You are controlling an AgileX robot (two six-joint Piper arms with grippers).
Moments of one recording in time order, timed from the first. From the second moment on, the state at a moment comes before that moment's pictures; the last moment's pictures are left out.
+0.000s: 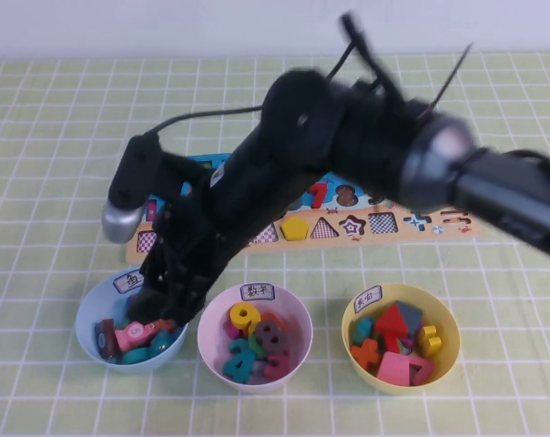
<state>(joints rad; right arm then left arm) 0.82 2.02 -1.82 0.65 1.00 -0.91 -0.13 -0.01 0.03 0.07 0.37 0.09</state>
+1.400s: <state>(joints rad) 0.67 1.69 -1.72 0.61 1.00 -0.58 -0.13 -0.01 0.03 0.07 0.37 0.09</state>
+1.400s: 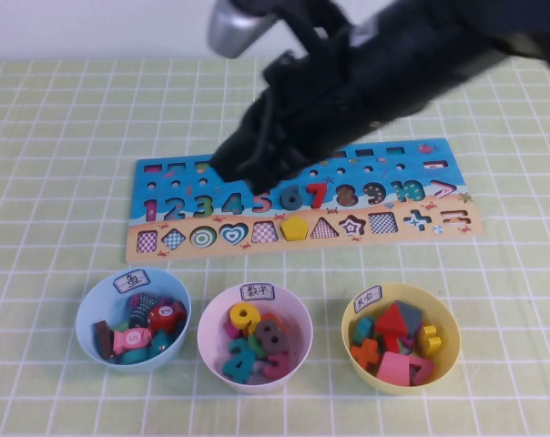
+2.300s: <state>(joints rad) 0.62 0.92 -0.80 0.53 0.55 -0.59 -0.13 -0.01 0.03 0.07 0.37 0.09</state>
